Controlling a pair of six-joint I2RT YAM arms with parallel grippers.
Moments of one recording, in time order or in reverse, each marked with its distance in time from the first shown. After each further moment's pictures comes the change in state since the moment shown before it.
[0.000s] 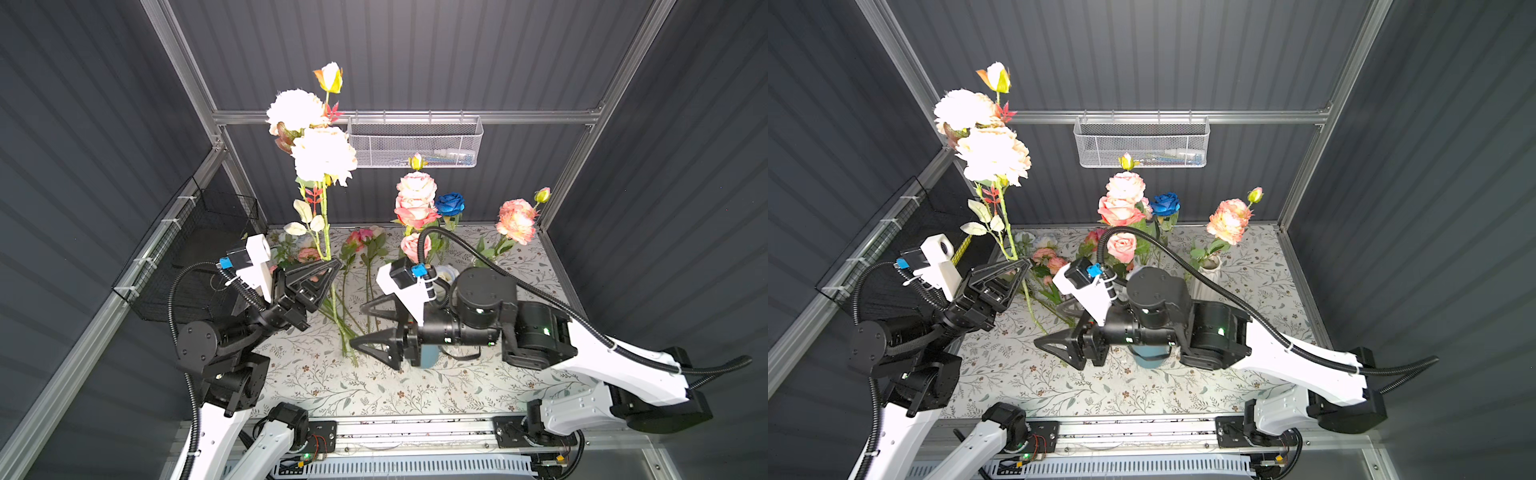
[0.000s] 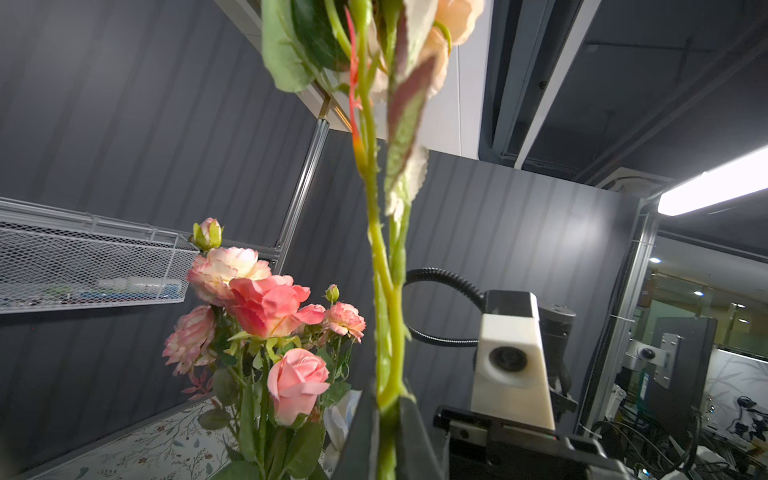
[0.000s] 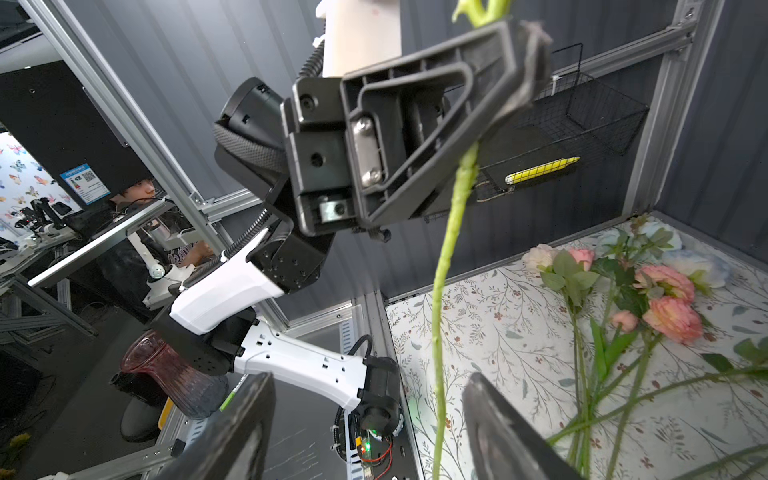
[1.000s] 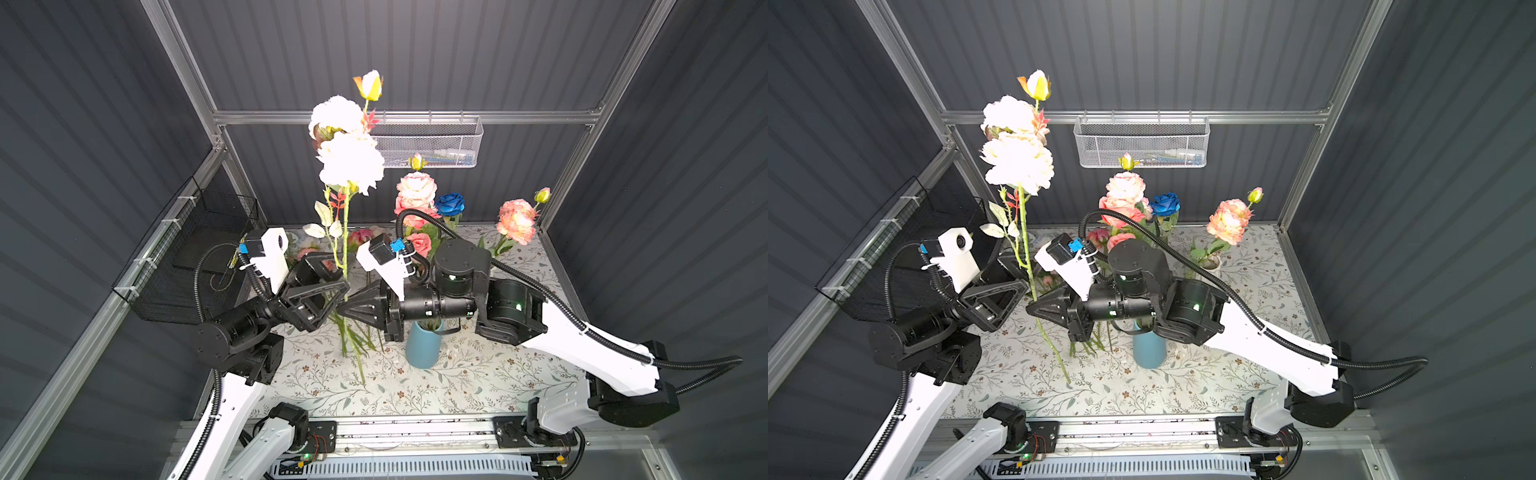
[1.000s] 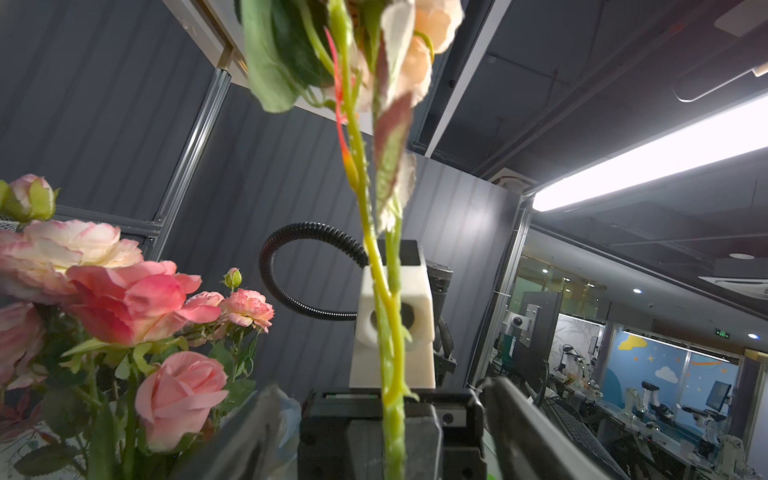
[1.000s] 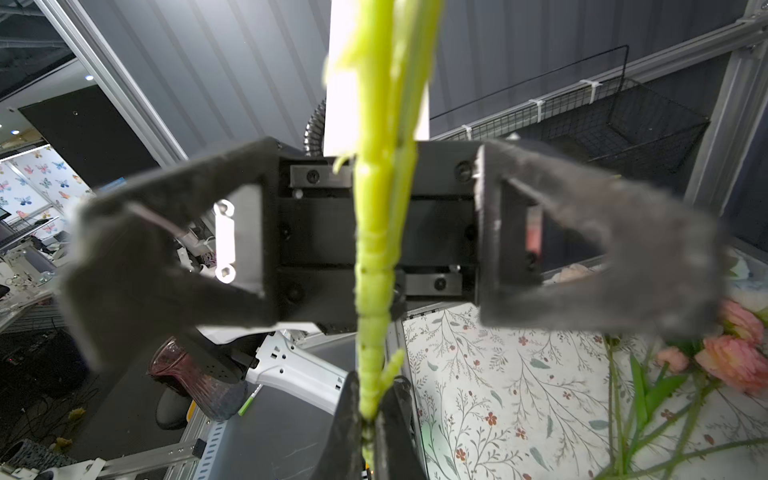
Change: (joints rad) left arm -0.001 0.093 -0.049 0.352 0.177 -0.305; right arm -0.091 0.091 0.097 0.005 -0.180 0.009
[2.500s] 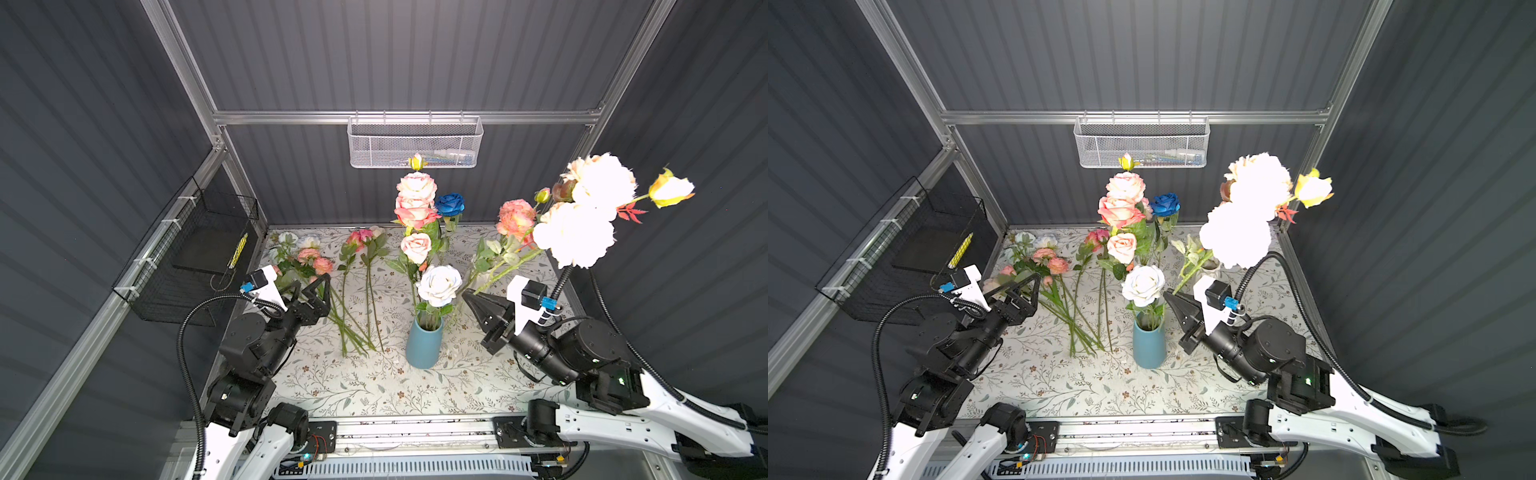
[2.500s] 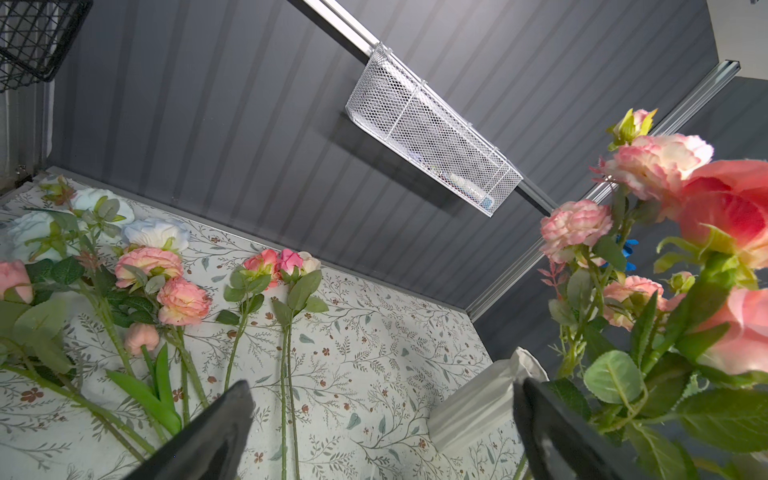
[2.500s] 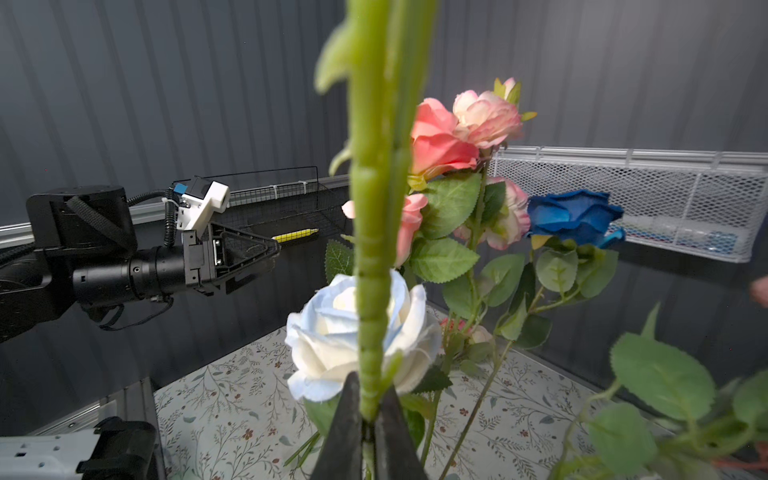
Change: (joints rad) left arm 0.000 -0.256 -0.143 -1.041 -0.887 0.560; right arm -0.006 -0.769 -0.839 0.346 0.740 -0.337
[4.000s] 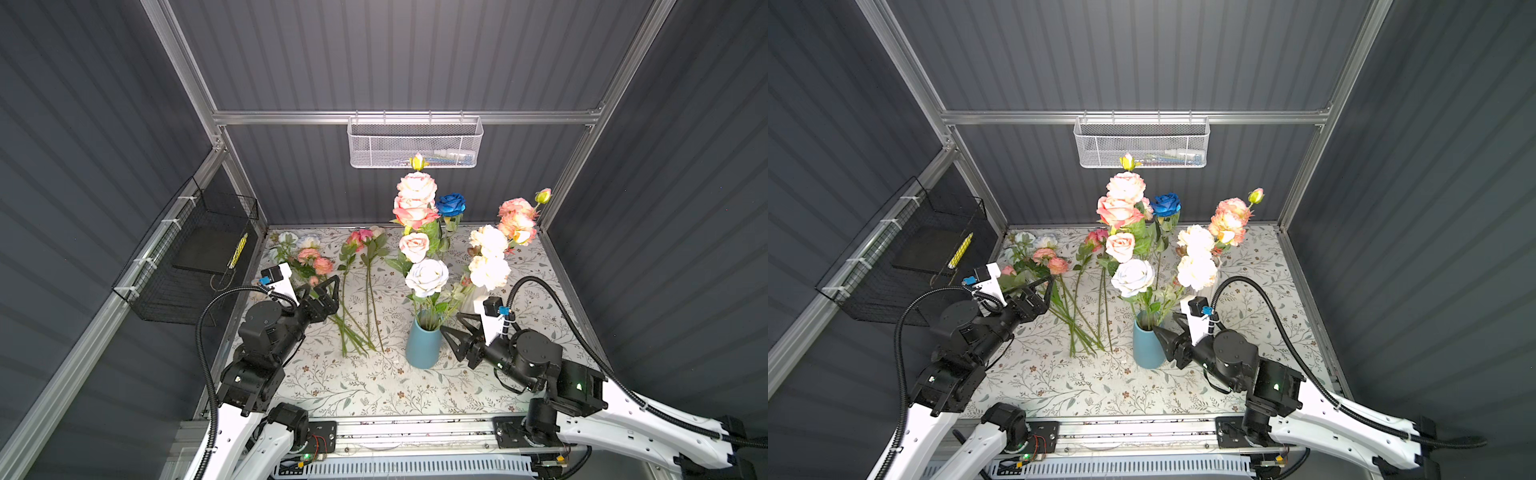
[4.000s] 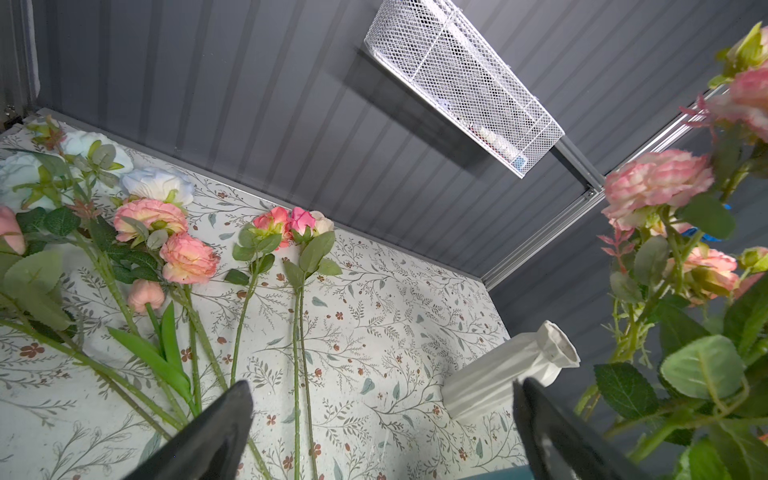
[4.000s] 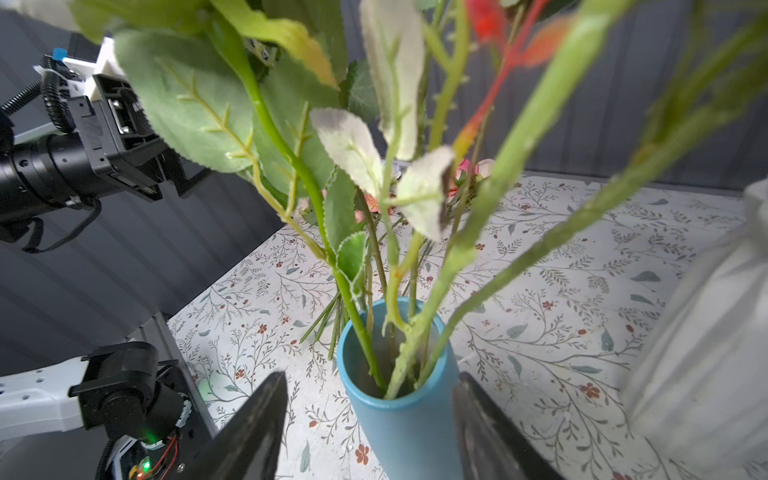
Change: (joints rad) left arm 0.000 0.095 -0.037 -0.001 0.026 -0.007; right arm -0.105 -0.095 -0.323 -0.118 -0.069 0.410
